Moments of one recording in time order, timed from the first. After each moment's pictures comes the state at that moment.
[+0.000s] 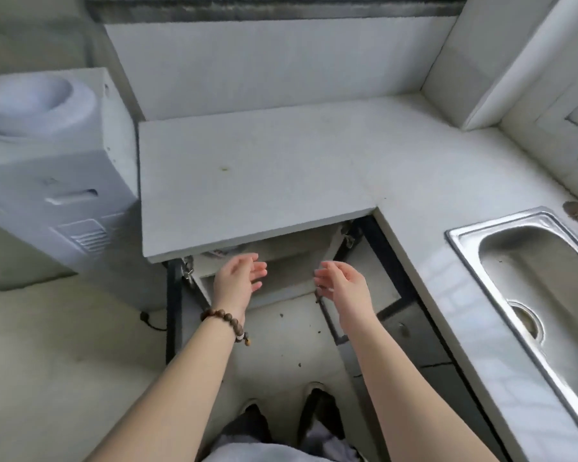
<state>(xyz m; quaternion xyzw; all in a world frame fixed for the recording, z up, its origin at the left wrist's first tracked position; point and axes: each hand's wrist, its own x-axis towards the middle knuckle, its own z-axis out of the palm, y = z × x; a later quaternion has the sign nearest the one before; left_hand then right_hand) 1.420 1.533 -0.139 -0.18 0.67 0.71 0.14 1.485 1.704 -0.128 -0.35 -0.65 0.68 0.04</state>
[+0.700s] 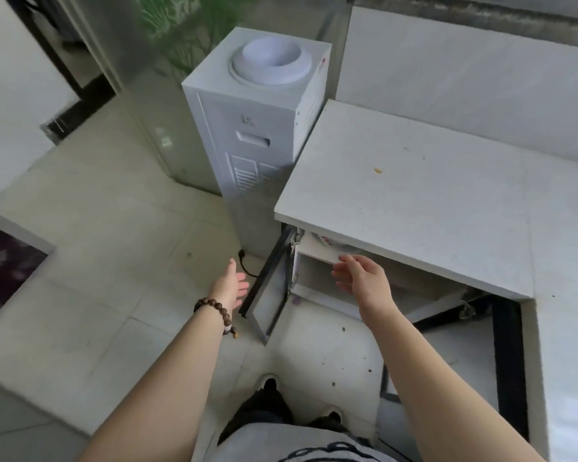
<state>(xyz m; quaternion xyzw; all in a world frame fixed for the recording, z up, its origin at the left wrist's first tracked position) 1.472 1.393 -0.181 -0.48 0.59 0.63 0.13 1.396 1.622 -0.149 -0.14 -0.72 0.65 -0.20</state>
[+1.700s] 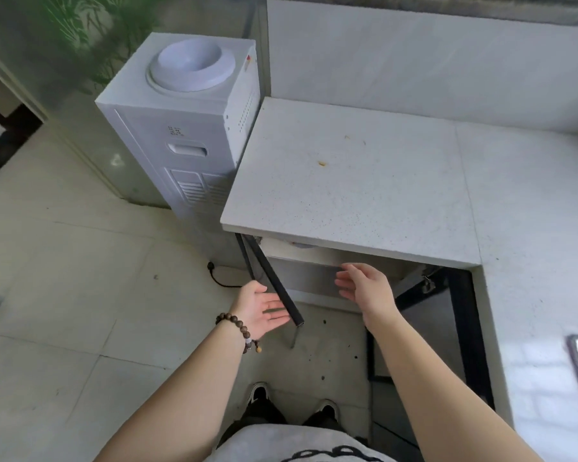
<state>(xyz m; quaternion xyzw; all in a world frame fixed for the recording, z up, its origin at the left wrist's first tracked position) 1.429 1.490 -0.208 -0.43 0.36 0.79 0.26 1.387 1.701 -0.170 -0.22 -0.71 0.65 -0.16</state>
